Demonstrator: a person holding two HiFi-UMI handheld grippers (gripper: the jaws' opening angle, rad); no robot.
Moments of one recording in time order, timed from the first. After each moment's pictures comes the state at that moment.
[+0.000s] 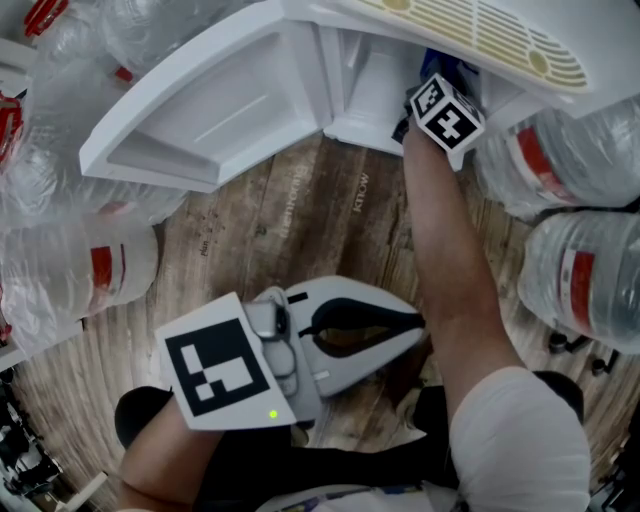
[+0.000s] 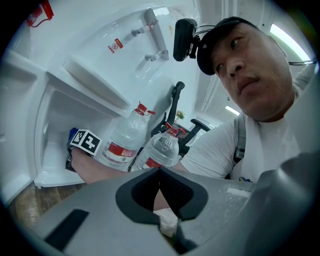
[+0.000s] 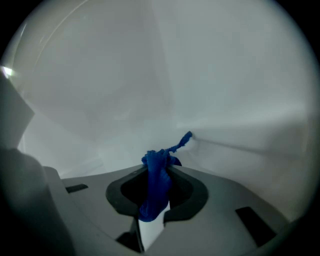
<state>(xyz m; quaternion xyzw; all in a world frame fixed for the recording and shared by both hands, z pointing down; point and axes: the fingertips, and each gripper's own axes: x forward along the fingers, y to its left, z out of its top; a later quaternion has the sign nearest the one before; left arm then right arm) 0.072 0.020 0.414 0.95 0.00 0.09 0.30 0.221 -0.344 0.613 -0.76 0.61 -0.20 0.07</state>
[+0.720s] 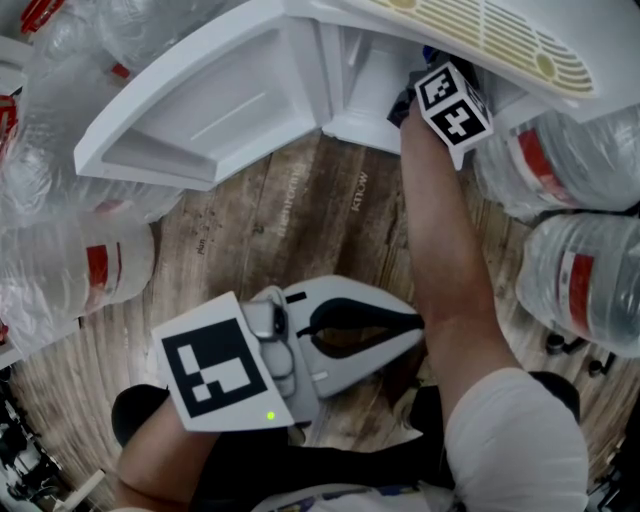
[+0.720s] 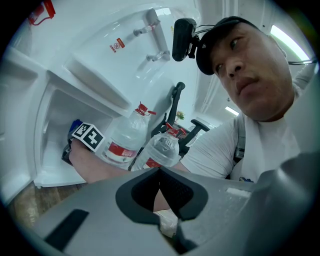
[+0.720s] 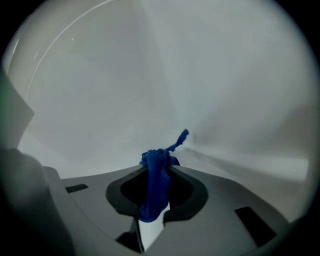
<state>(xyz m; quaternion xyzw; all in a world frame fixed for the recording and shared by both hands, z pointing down) 0.071 0.017 0.416 0.95 0.00 0.09 0.30 0.225 -0.349 0.567 -0.76 0.60 -0.18 0.16</state>
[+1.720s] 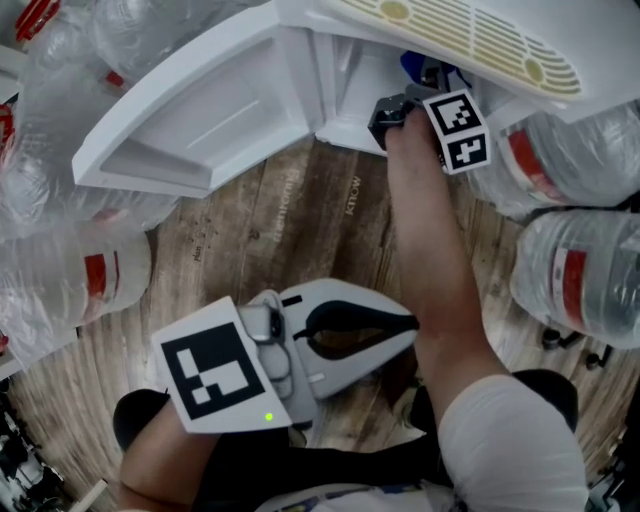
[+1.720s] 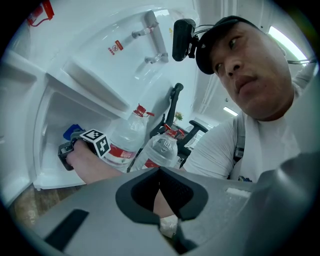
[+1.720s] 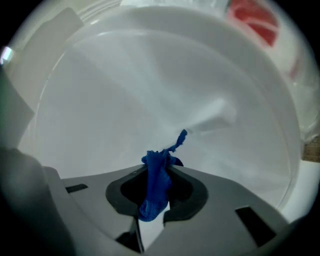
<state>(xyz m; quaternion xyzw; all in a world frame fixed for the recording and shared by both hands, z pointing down) 0.066 0.016 0.411 0.95 0.00 0.08 0.30 0.212 -0.326 0.574 -0.68 0.55 -0.33 0.35</state>
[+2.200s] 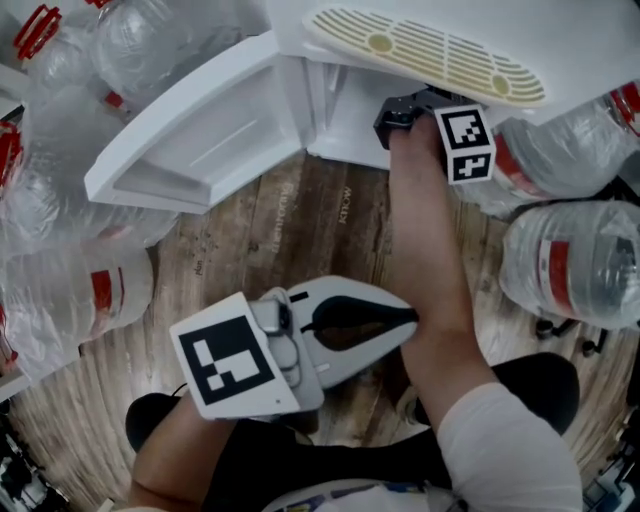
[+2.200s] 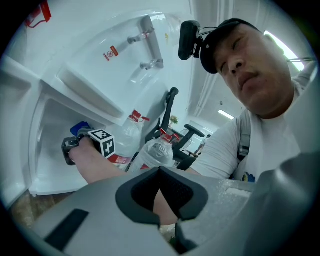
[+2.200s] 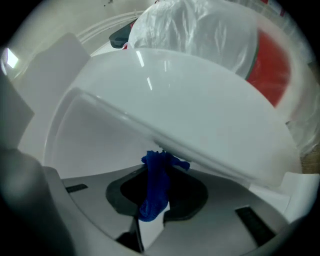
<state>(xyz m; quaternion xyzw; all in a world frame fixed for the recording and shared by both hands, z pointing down) 0.066 0.017 0.388 0.95 0.02 0.05 0.30 0.248 -0.304 0.510 -0.68 0.52 -0.28 0.43</state>
